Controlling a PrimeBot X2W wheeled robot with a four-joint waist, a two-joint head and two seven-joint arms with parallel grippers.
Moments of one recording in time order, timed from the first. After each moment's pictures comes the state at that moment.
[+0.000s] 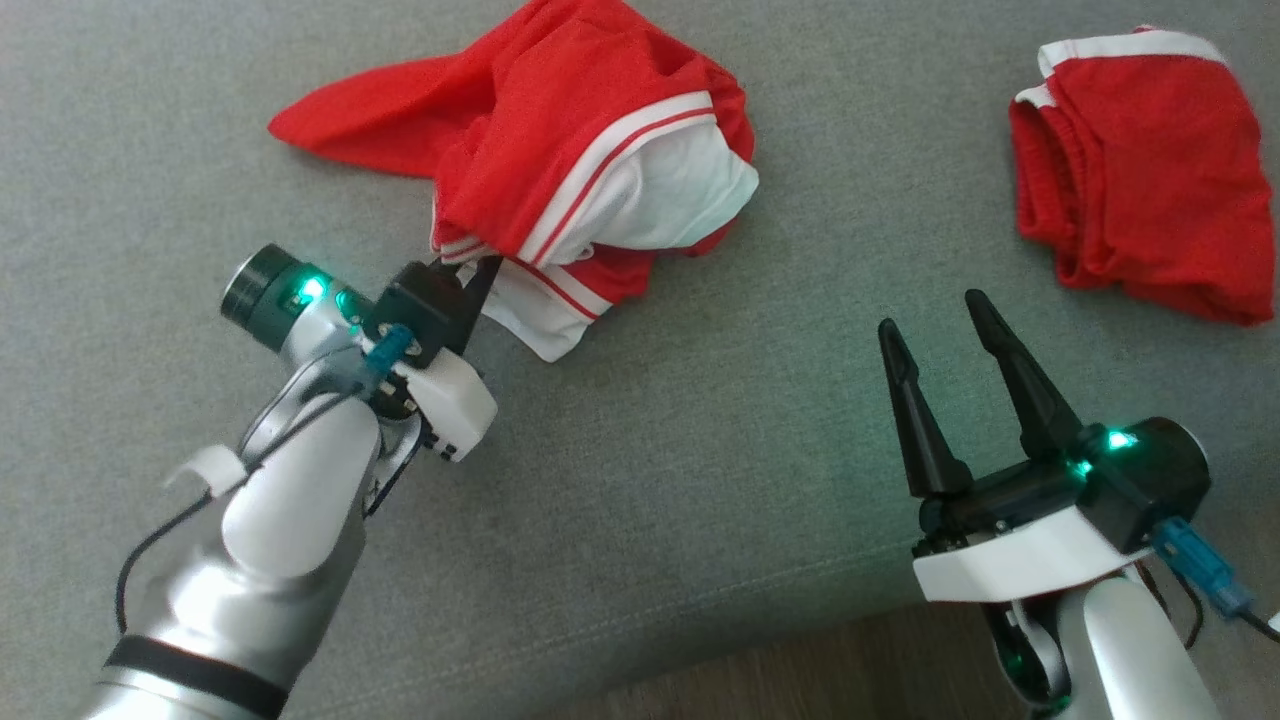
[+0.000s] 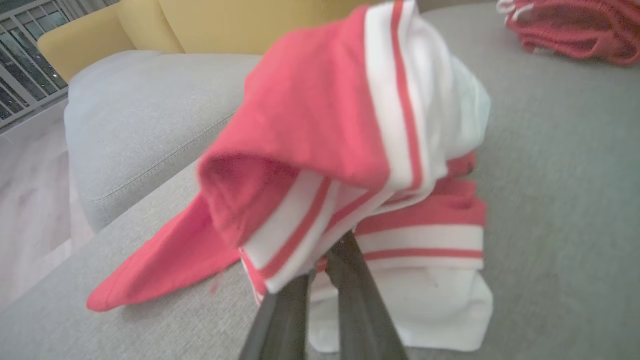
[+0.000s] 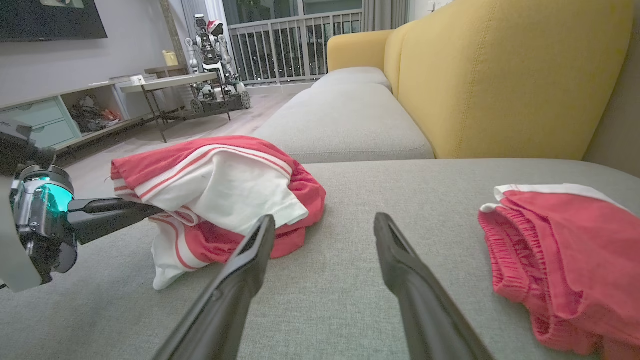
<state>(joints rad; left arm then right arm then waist) -0.62 0.21 -0.57 0.60 0.01 -0.11 -0.26 -0.08 -0.05 0.12 -0.05 0.12 0.13 -0.25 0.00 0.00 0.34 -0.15</state>
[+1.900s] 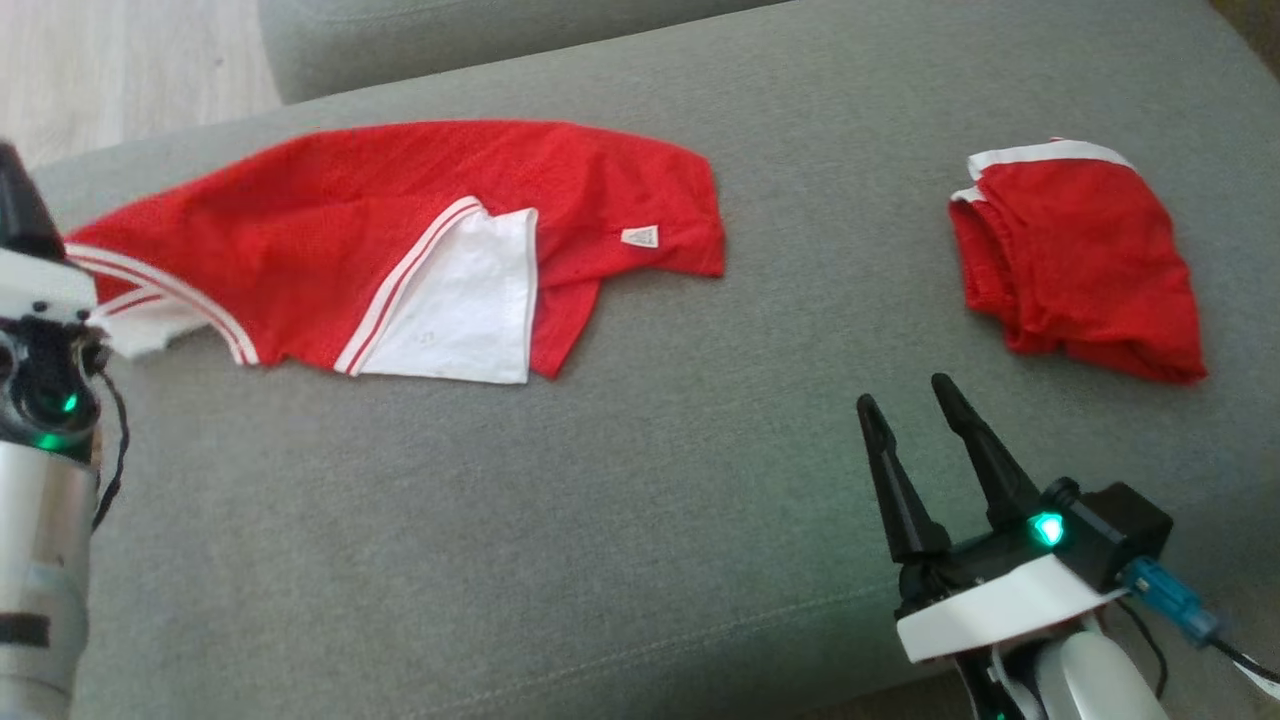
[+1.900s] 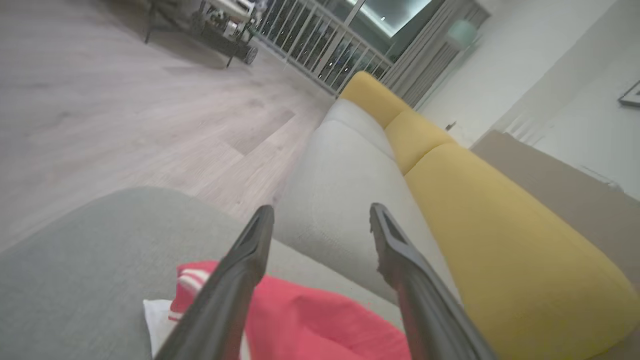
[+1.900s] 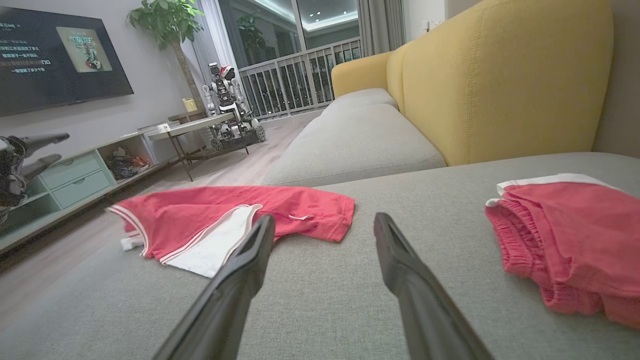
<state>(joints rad) -0.71 0.40 -0.22 0.83 -1.08 0.03 -0.25 -0.01 -0.05 0.17 0.04 0.26 0.13 -0.25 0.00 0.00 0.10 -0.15</state>
